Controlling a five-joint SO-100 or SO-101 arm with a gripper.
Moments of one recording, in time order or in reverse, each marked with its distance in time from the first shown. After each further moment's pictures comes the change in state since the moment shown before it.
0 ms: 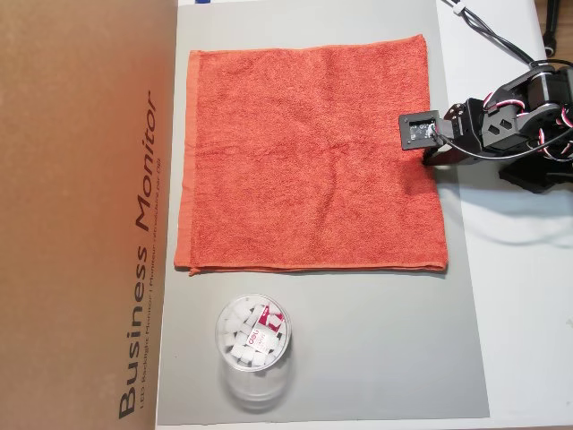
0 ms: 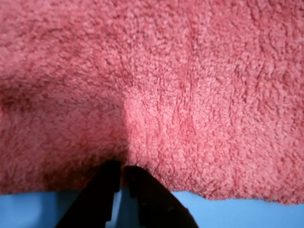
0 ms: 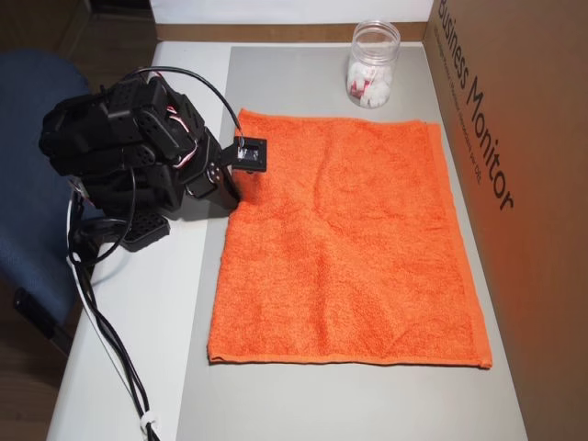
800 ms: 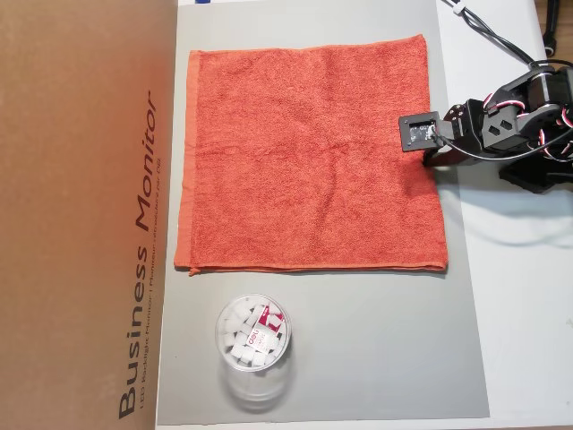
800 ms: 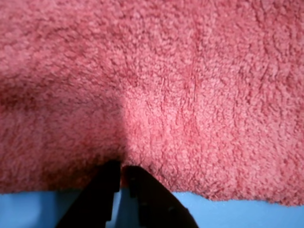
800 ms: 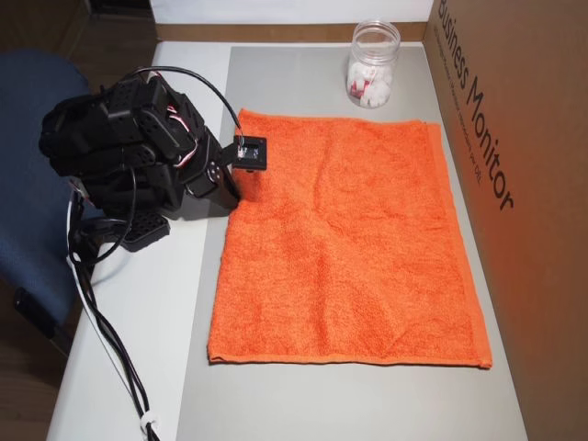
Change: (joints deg) arm -0.6 0.0 0.0 0.0 0.0
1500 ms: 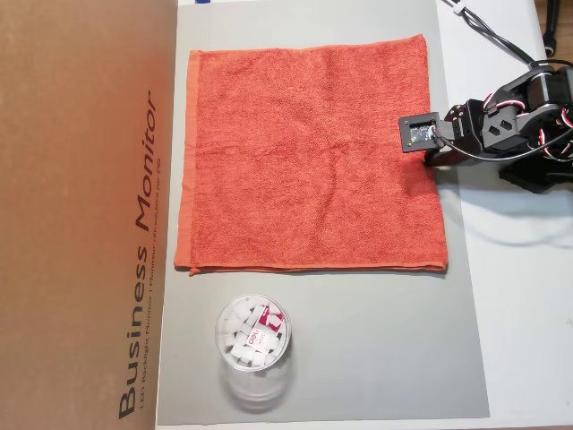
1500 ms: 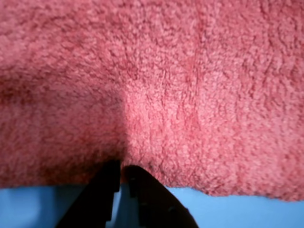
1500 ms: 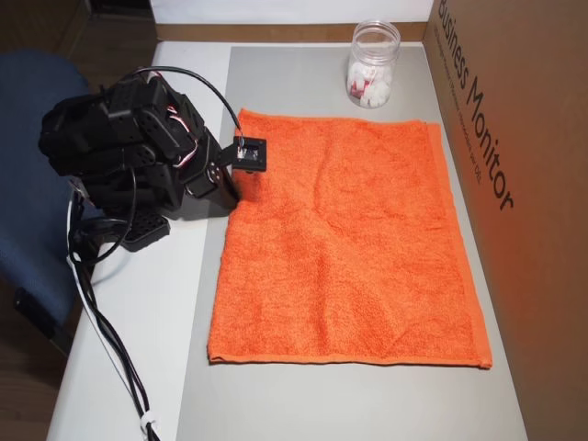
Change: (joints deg) arm 0.0 -0.4 -1.6 1.1 -0.1
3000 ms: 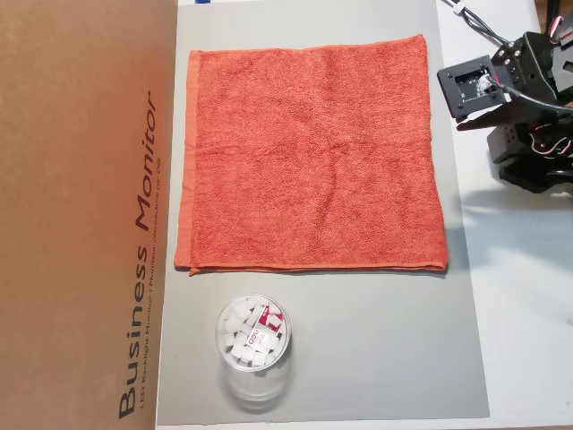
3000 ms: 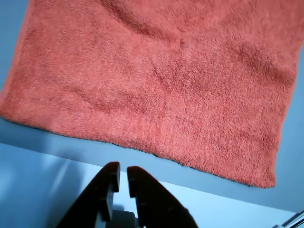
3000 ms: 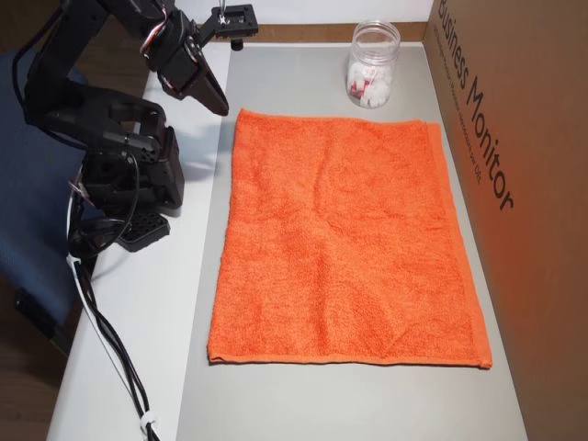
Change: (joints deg) arm -7.8 -36.5 -62.1 21.7 -7.6
